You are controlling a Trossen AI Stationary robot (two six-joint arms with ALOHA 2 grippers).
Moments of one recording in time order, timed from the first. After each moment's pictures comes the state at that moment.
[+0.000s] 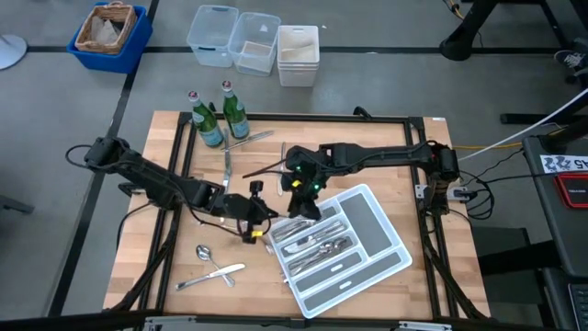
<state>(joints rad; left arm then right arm) -0.30 1.34 0.73 0.00 -0.33 0.04 -0.03 1.89 1.67 -0.69 -0.63 0.11</state>
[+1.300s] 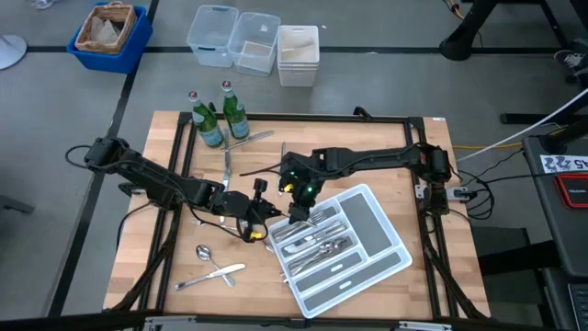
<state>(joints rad) -0.29 1.34 0.73 0.07 -0.34 0.32 -0.03 1.96 1.67 -0.70 -0.72 0.50</state>
